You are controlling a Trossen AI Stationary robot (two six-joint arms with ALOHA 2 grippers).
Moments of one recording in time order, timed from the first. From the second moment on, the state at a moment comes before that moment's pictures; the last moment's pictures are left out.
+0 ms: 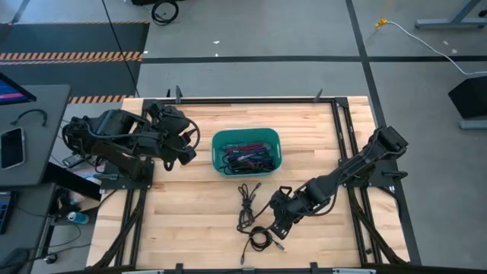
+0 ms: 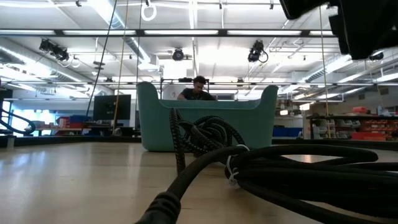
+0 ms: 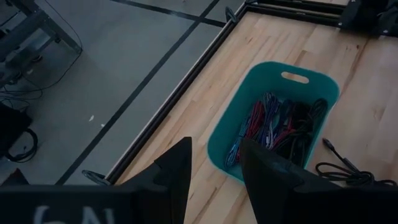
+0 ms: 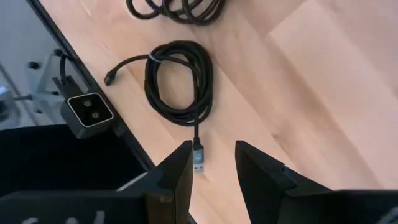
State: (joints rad) left arm -0.30 1.47 2.02 -1.57 -0.81 -0.59; right arm 0.53 1.69 1.23 -0.65 -0.05 1.29
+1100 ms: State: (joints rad) left arm -0.30 1.47 2.02 -1.57 -0.81 -0.59; right arm 0.62 2.00 1.08 0.03 -0.30 1.48
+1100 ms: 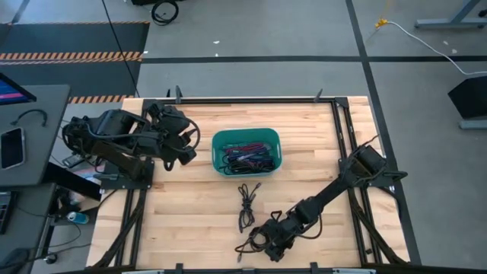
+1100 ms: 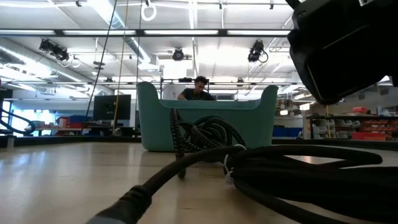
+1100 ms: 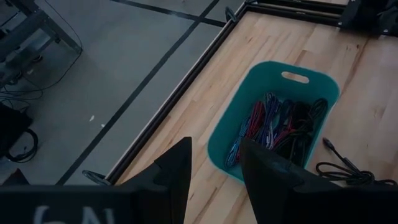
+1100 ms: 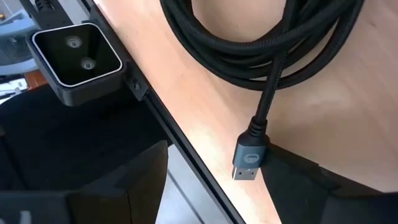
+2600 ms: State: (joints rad) left arm -0.30 1.47 2.02 -1.57 -0.81 -0.59; right arm 0.58 2.01 1.08 0.01 -0.36 1.40
